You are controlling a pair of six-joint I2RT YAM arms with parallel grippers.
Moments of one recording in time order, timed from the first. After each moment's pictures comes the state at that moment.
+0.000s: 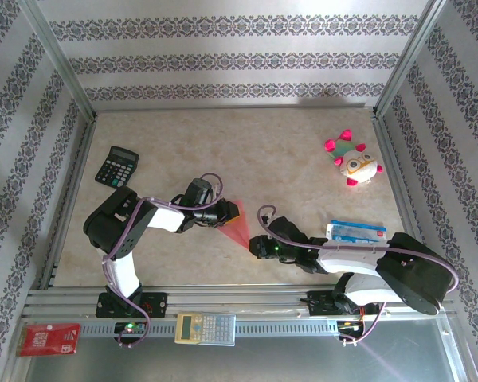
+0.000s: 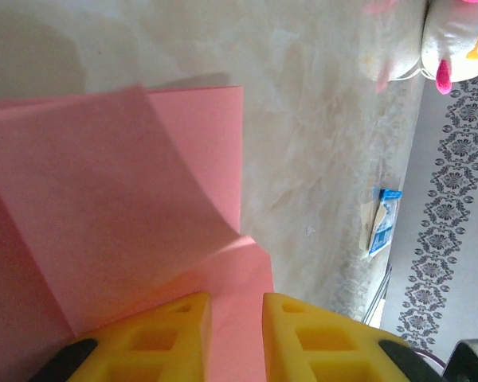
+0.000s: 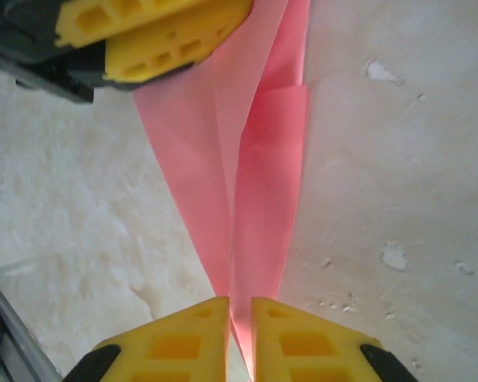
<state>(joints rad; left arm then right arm) -0.54 1.83 0.69 0.44 0.58 -1.04 0.90 1.28 0.31 0.23 -0.15 0.87</state>
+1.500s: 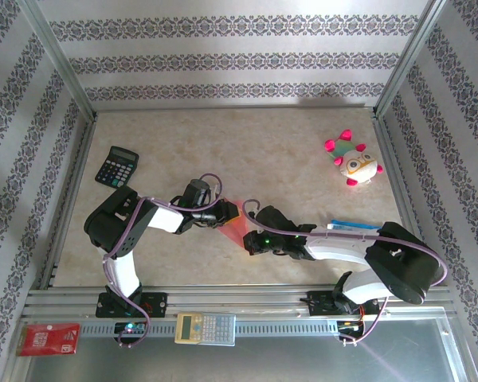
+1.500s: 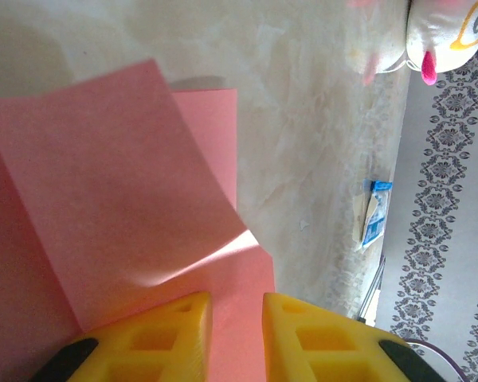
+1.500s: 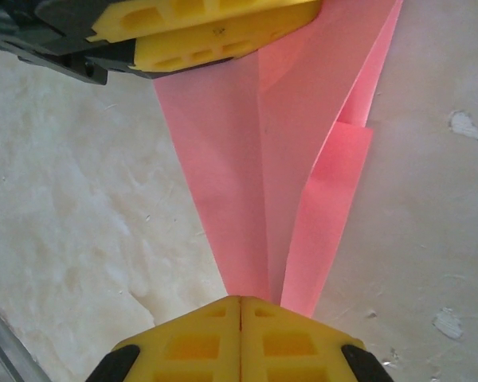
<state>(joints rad) -0.53 1.84 0.67 0.50 0.61 -1.02 0.89 1.40 0.51 0.02 -0.20 0.70</state>
